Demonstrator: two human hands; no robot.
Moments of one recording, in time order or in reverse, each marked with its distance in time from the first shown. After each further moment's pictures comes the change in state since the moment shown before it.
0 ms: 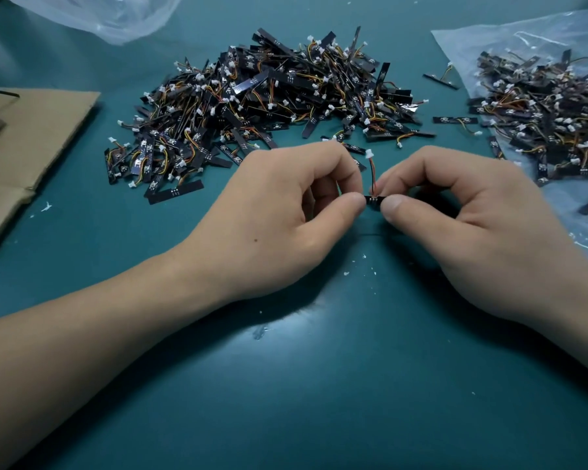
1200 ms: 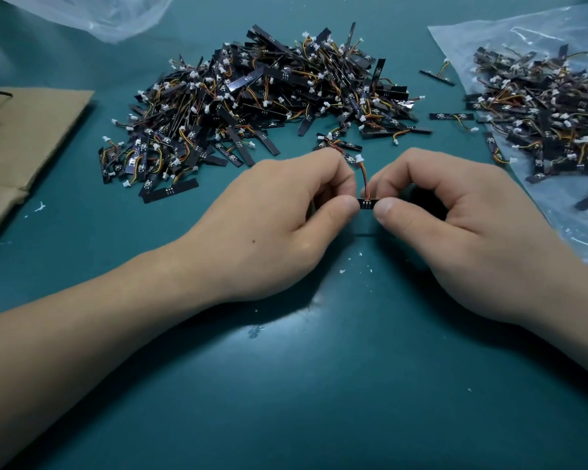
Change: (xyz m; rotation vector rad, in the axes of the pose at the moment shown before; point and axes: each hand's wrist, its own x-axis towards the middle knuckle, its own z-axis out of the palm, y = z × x) left_hand -0.001 0.000 0.000 0.097 -0.127 -0.017; right_hand -0.001 -0.002 0.001 -0.104 -0.051 -0.031
